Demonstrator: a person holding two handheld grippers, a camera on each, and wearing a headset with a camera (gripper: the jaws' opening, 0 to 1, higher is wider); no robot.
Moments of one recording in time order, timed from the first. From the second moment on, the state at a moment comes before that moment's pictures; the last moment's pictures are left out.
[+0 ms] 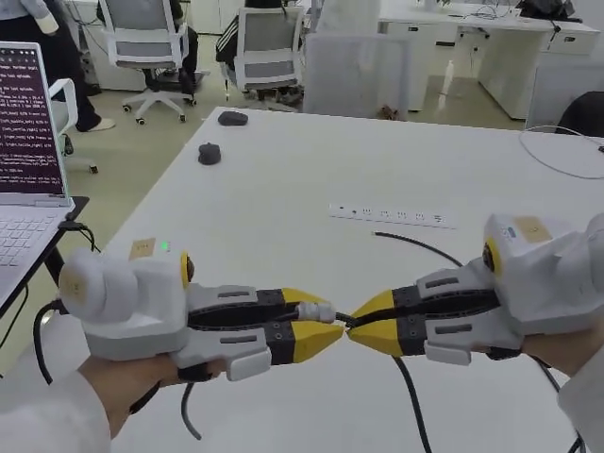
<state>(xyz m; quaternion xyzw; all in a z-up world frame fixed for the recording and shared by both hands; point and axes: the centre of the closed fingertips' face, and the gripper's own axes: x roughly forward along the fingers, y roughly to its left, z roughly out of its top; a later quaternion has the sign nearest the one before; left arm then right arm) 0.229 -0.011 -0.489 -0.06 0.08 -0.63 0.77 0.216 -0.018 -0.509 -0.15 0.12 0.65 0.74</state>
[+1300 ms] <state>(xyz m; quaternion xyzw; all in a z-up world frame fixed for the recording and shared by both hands) 0.243 0.001 -0.490 -0.04 0.09 -0.61 0.79 0.236 -0.053 -0.532 -0.14 0.14 0.61 0.77</state>
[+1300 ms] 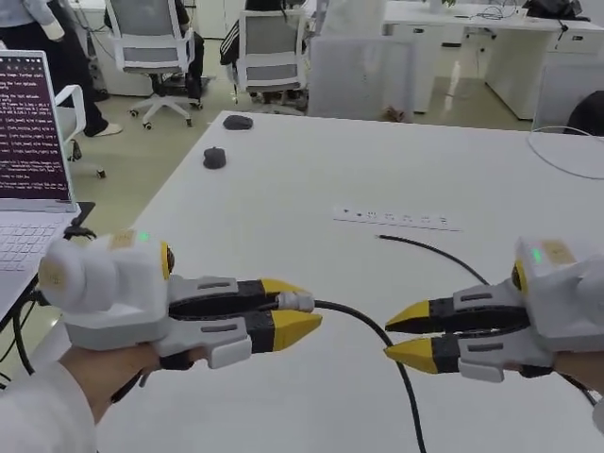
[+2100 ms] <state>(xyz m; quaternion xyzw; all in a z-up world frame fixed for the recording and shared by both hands) 0.242 -0.020 -0.494 -0.05 0.09 -0.63 0.77 0.236 -0.018 -0.509 -0.17 0.09 0.63 0.75</state>
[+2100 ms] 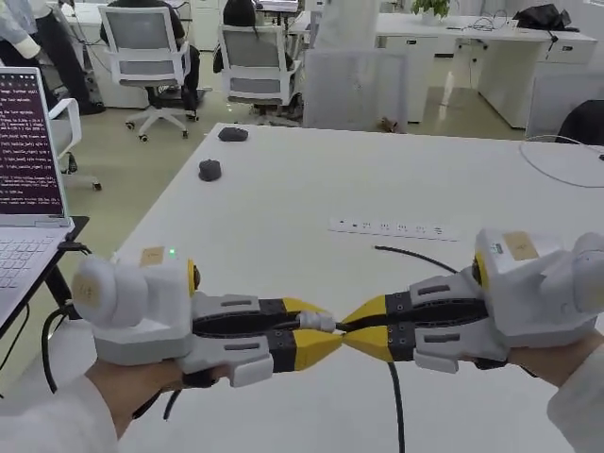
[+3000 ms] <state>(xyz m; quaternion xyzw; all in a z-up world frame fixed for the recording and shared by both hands) 0.251 0.005 -0.492 -0.04 0.10 -0.61 0.79 0.246 -0.063 -0.532 -0.14 0.12 0.60 0.78</state>
